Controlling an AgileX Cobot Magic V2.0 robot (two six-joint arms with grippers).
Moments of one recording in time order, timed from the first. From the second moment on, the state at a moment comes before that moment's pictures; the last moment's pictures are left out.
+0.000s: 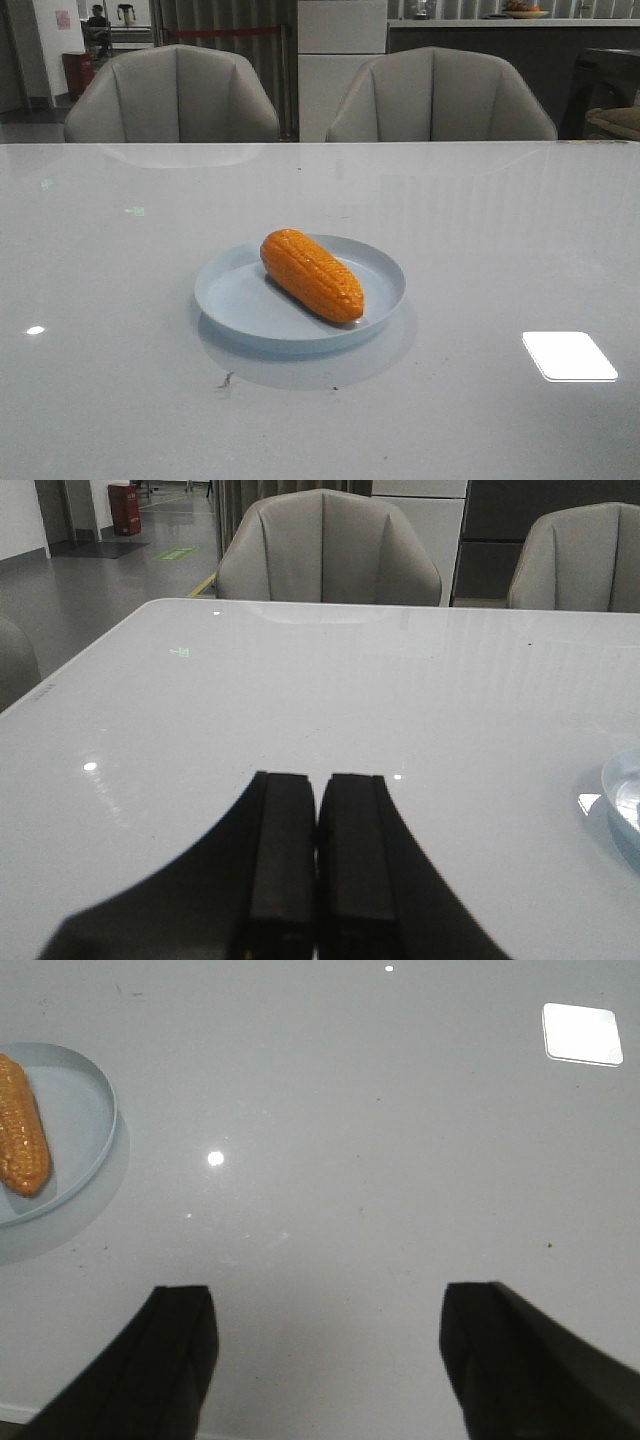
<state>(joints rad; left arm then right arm) 0.01 -0.01 0.01 -0.03 0.18 0.03 -0.08 0.63 -0.73 0.16 0.81 -0.20</state>
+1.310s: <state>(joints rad) 0.01 -0.01 0.01 -0.03 0.18 0.03 0.07 -0.01 -0.14 0.21 0.25 -0.20</state>
